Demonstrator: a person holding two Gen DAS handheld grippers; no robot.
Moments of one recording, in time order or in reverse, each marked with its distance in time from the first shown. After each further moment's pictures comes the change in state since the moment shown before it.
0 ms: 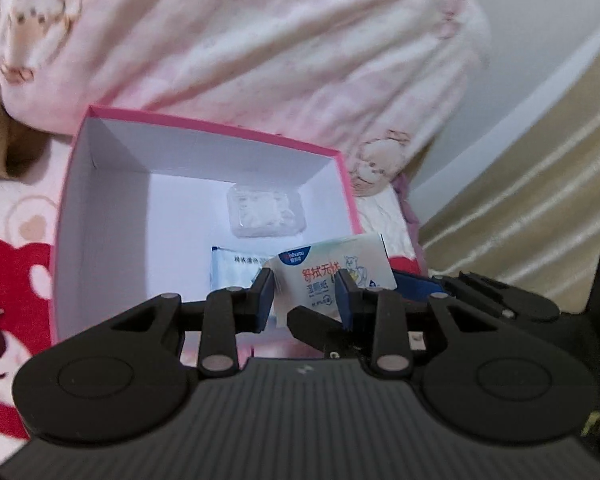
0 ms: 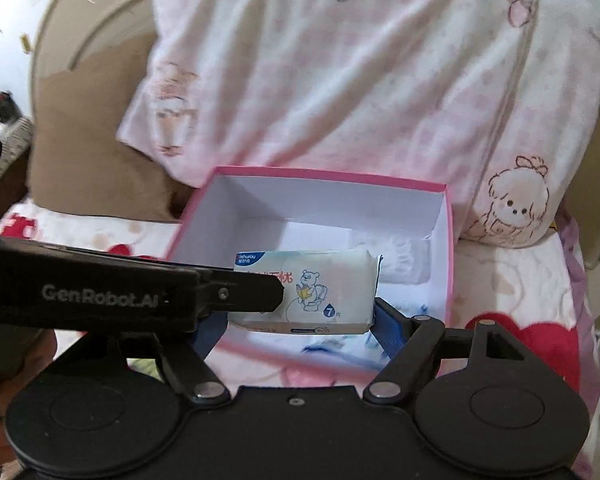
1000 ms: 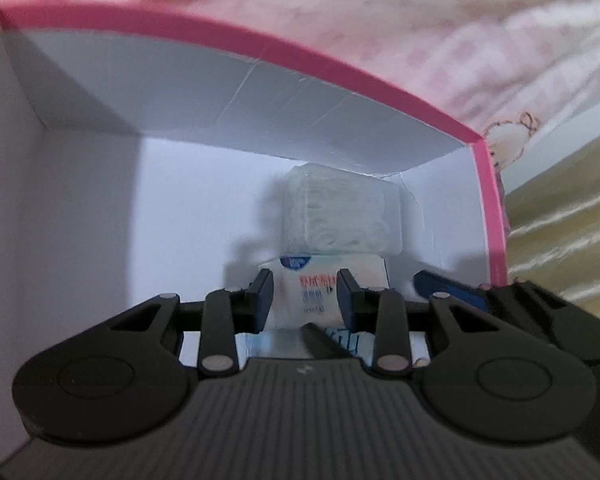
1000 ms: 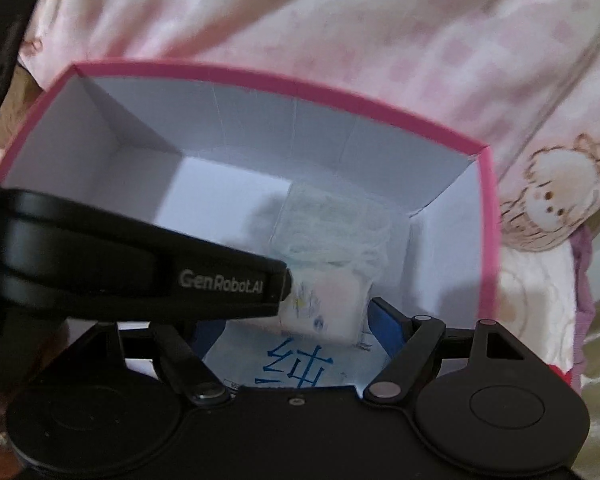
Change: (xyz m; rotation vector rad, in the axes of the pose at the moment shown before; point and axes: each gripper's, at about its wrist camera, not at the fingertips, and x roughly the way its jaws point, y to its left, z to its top) left arm 0.139 0.053 0.022 -0.091 0.148 0.077; right arm 0.123 -0.016 0.014 -0.110 0.163 -0.196
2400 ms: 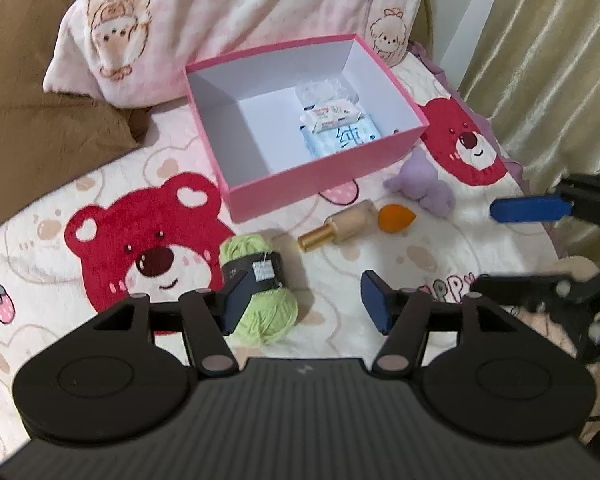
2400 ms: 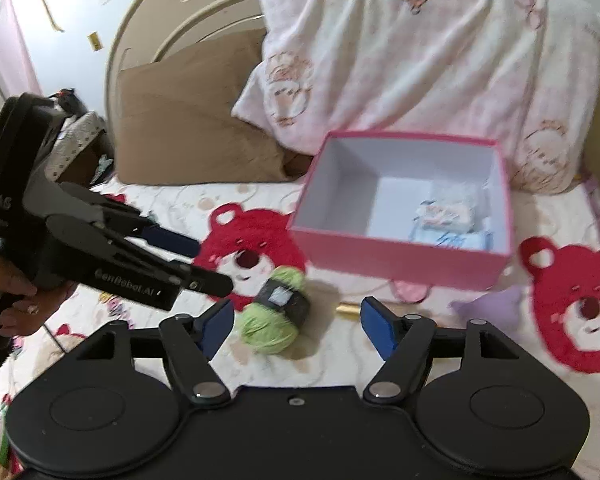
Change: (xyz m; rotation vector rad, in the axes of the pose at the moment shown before) left arm -0.276 -0.002 -0.172 0.460 0.021 0.198; right arm -0.246 0.072 -0.150 0.096 -0.208 0.421
